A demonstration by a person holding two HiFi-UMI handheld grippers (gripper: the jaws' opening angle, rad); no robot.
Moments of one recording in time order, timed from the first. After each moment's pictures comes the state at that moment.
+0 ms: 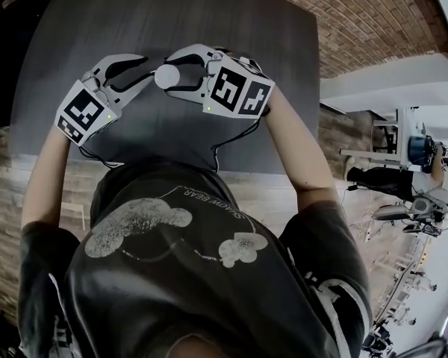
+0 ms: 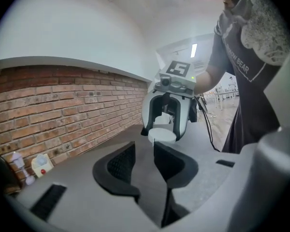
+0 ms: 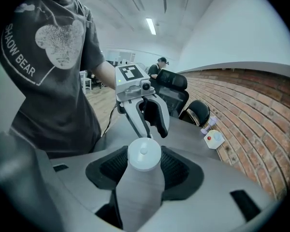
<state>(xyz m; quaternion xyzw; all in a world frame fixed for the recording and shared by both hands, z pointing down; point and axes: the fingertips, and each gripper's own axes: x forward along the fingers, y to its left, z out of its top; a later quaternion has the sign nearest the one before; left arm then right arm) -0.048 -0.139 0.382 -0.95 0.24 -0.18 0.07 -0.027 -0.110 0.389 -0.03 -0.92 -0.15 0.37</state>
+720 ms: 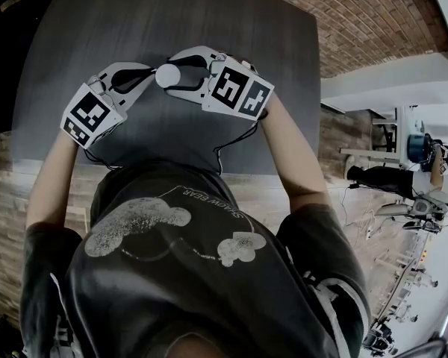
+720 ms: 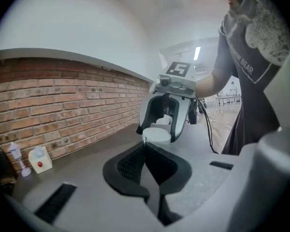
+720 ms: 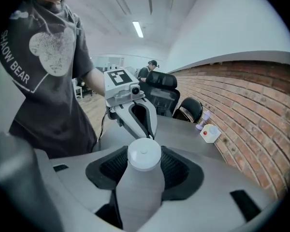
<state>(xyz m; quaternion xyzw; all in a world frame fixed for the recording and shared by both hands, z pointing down) -0.055 -0.144 0.392 -0.95 0.24 -0.18 0.04 -0.042 -0.124 0.389 0.01 -0.93 -0.10 0.34</state>
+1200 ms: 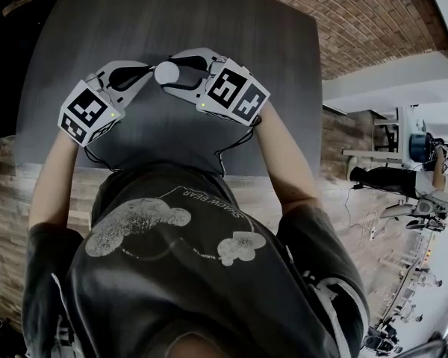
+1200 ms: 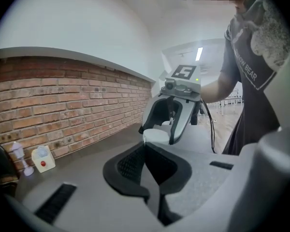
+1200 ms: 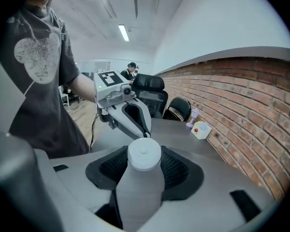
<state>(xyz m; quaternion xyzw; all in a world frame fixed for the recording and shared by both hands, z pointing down) -0.068 -0.156 0.378 -0.95 0.24 -0.18 0.03 -0.053 -0.140 0.381 0.09 -0.94 -0.06 0.32</state>
